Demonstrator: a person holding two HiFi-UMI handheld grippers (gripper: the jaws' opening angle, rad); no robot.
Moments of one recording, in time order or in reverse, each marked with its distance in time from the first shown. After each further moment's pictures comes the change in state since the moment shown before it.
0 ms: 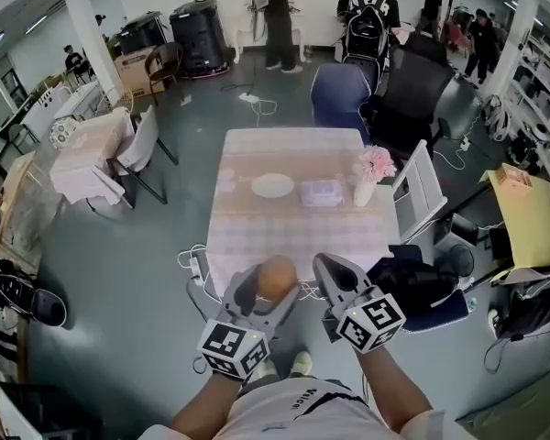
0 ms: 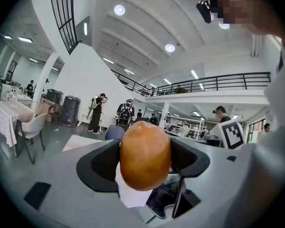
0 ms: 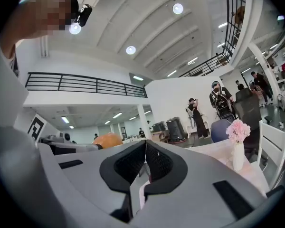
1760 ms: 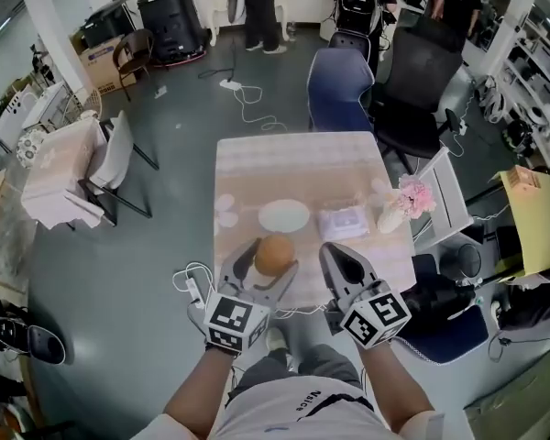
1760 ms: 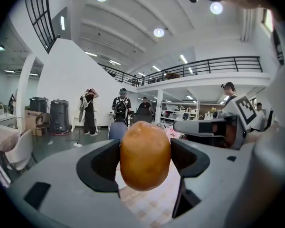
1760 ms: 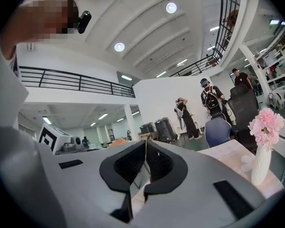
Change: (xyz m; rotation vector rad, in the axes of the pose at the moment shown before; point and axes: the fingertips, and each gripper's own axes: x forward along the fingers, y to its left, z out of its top) left arm 0.166 0.214 0.014 0.182 0.137 -0.088; right arm 0.204 -0.098 -0.014 0.038 -0.018 -0.141
